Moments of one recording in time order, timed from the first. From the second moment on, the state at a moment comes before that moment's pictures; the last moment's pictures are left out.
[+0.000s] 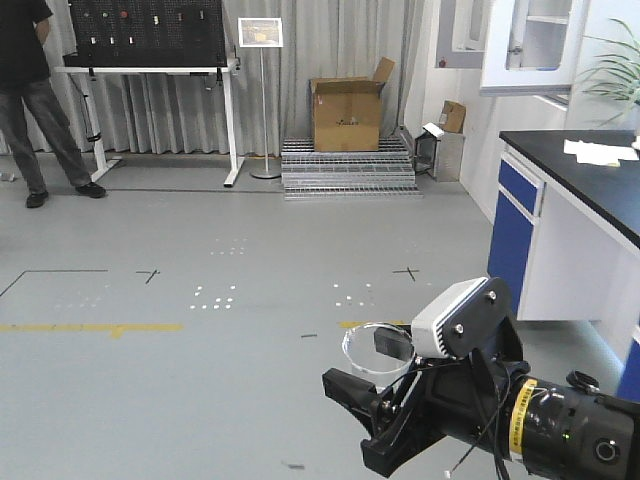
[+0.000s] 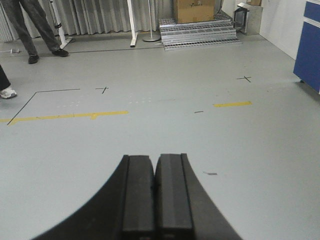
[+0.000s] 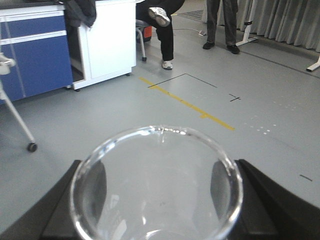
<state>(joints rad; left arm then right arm) -0.06 -0.01 0.03 0.18 0.28 -0.18 0.40 1.40 -0.82 -1.06 -0.48 0.89</state>
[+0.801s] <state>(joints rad) -0.06 -0.01 0.03 0.18 0.28 -0.18 0.40 1.40 -0.82 -1.06 -0.48 0.89</state>
